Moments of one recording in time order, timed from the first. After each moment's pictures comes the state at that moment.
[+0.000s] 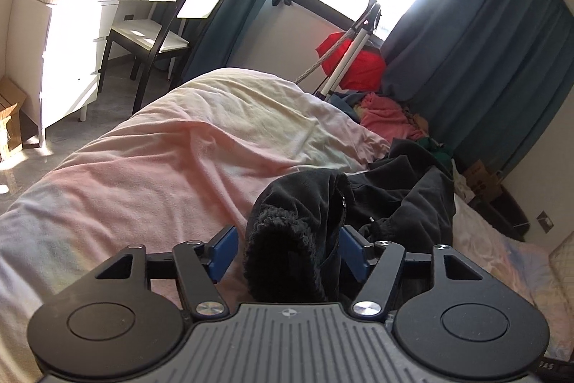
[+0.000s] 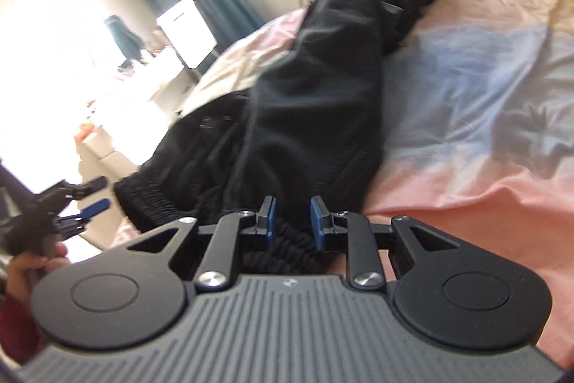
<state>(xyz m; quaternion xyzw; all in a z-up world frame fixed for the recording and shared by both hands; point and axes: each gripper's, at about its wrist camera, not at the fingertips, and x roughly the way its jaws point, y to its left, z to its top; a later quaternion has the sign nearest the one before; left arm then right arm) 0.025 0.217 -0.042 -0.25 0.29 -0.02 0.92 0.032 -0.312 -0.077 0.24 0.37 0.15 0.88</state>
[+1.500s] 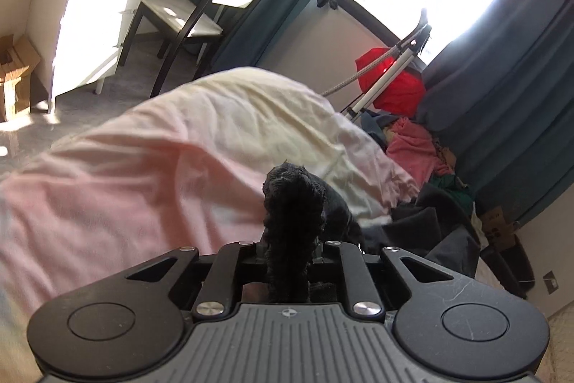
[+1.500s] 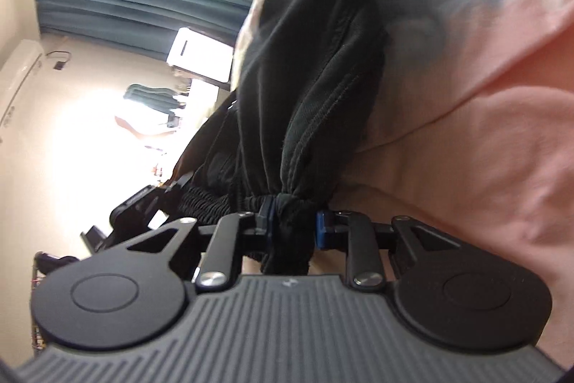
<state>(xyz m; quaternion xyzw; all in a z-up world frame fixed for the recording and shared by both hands) 0.142 0.237 -0.017 -0.29 0.29 0.04 0.91 0.035 -0.279 -0.133 0.50 0.38 0.23 0.74</state>
